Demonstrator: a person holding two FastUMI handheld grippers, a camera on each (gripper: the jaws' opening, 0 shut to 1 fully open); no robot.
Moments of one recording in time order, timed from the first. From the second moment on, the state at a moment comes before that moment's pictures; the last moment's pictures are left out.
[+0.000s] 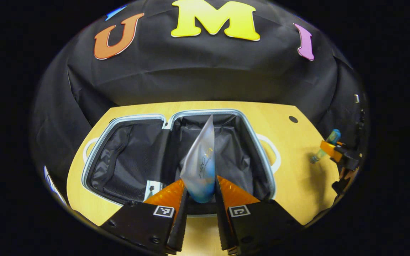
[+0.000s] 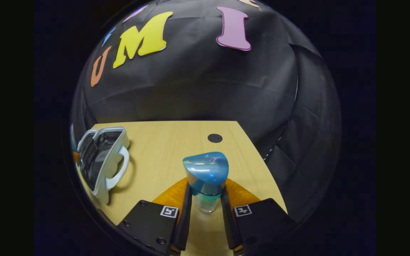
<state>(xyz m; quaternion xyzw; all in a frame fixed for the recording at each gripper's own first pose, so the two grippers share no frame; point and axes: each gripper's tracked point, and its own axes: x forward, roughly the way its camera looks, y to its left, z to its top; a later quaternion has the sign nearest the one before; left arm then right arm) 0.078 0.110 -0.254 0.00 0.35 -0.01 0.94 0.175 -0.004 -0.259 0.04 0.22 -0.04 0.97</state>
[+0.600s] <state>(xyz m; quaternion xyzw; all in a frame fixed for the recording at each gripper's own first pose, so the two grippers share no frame) 0.098 0.125 -0.331 0.02 0.46 -0.05 0.89 0.019 0.048 -0.169 0.09 0.22 -0.10 0.97</state>
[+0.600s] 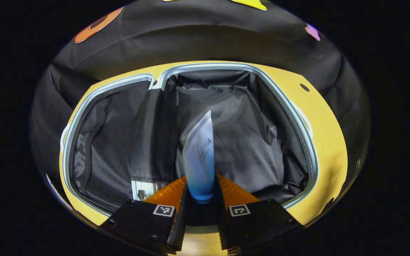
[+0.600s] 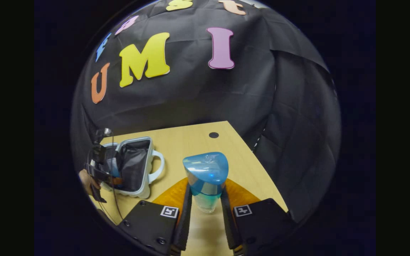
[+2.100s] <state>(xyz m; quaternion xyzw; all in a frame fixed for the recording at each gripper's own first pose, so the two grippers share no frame) 0.024 0.217 -0.145 0.03 0.12 -0.05 0.99 0.136 0.305 -0.201 0.02 0.31 0.08 0.95</state>
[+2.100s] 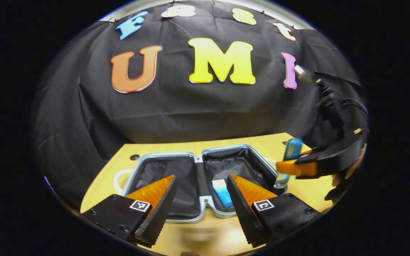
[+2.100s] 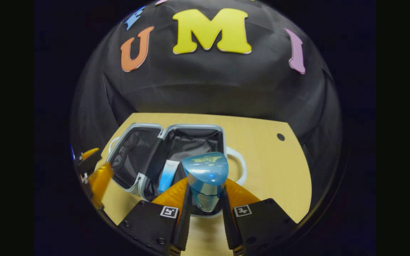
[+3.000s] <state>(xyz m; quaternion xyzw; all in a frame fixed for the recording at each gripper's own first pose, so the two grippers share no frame) 0.030 0.392 -0.107 0.01 0.06 0.07 1.00 0.197 0.325 -0.287 0.04 0.46 0.03 0.89</state>
